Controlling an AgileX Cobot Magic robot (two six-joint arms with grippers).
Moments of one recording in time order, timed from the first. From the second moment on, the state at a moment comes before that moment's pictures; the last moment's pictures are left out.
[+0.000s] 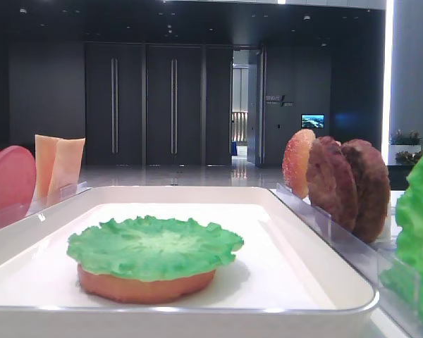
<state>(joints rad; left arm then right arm) 0.01 -0.02 -0.48 -0.03 1.11 0.04 -0.13 -0.01 -0.51 0.15 1.14 -0.13</state>
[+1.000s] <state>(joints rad) 0.01 0.13 -0.53 -0.03 1.14 0.04 -0.13 -0.01 -0.51 0.15 1.14 -0.13</state>
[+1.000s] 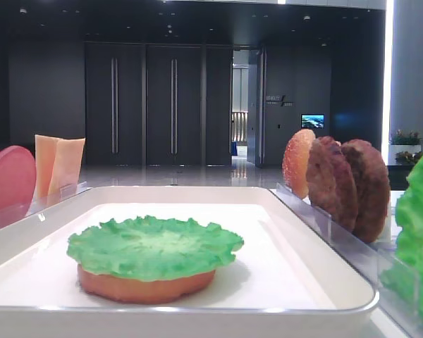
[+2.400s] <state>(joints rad) 0.01 1.32 -1.23 -0.04 1.24 -0.05 -0.13 -0.01 -0.51 0.15 1.14 -0.13</state>
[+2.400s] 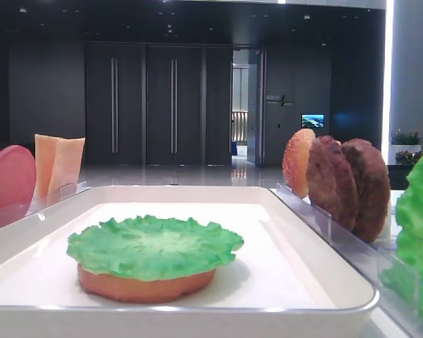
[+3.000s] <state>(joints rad) 0.01 1.57 -1.38 0.02 1.24 -0.06 -0.13 -0.01 -0.51 0.15 1.14 -0.13</state>
